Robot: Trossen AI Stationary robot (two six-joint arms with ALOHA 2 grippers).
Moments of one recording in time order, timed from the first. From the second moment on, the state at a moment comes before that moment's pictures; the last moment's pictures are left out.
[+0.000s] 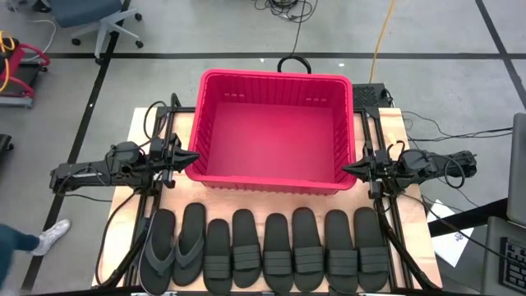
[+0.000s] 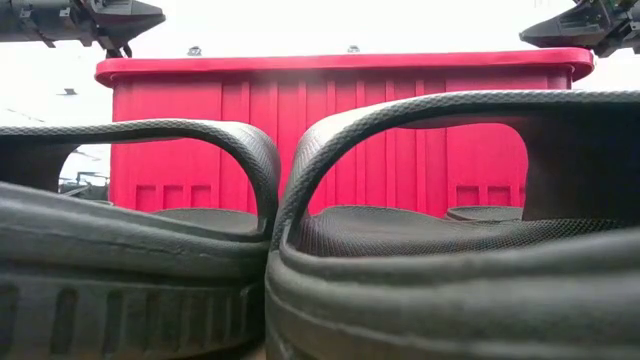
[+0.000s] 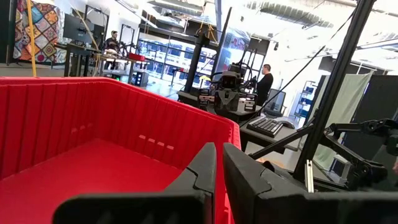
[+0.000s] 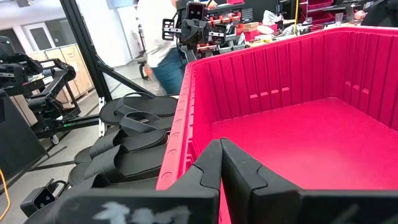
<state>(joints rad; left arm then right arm) 0.09 0.22 0.30 0.06 0.00 -0.26 0.22 0.10 0.42 -0.32 0.26 0.22</state>
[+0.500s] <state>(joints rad) 0.09 0.22 0.30 0.06 0.00 -0.26 0.22 0.10 0.42 -0.32 0.26 0.34</state>
